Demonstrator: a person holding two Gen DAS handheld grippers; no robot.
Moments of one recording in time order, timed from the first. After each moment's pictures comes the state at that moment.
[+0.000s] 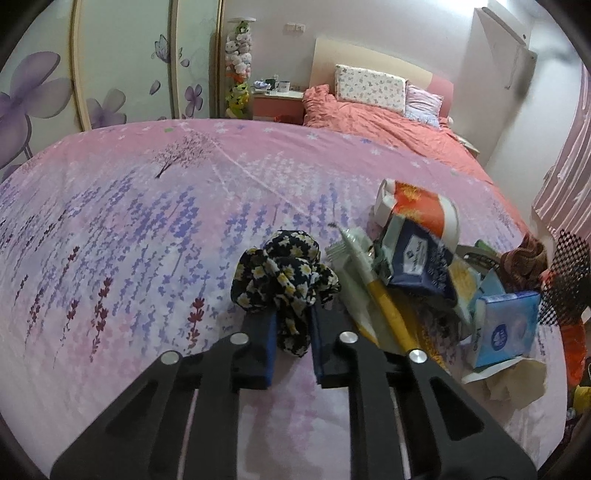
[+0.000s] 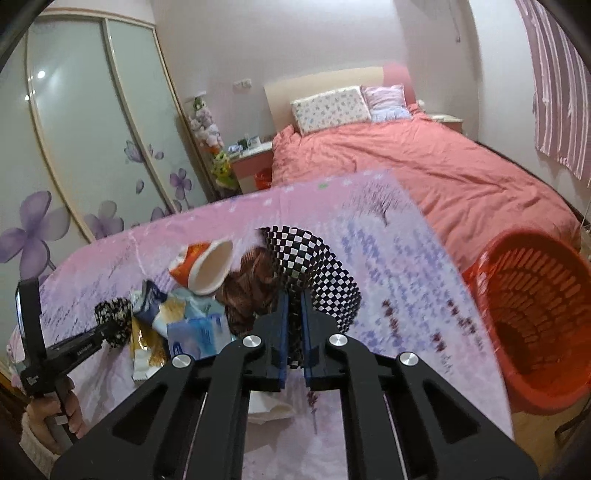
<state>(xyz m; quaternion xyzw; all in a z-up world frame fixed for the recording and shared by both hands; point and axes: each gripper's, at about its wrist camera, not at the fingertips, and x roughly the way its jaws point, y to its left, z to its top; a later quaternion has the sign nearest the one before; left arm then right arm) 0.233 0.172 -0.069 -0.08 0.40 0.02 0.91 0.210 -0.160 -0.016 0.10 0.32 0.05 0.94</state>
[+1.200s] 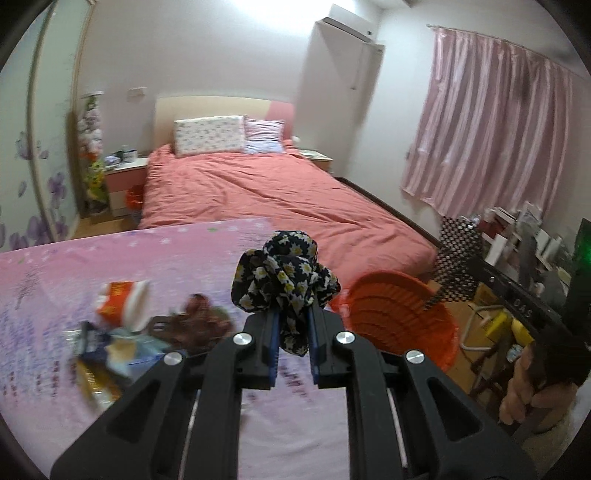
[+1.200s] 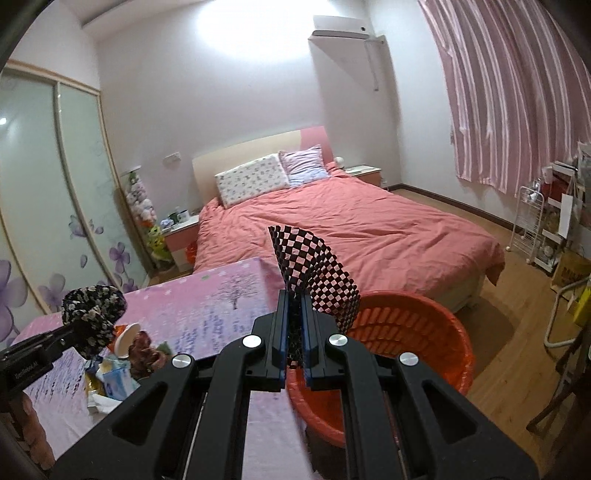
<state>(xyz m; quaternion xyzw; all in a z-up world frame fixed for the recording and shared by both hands) 0.174 -0.089 0.066 -0.02 0.31 -0.24 0.92 0.139 -0.307 0.041 0.12 0.22 -0.09 0.96</state>
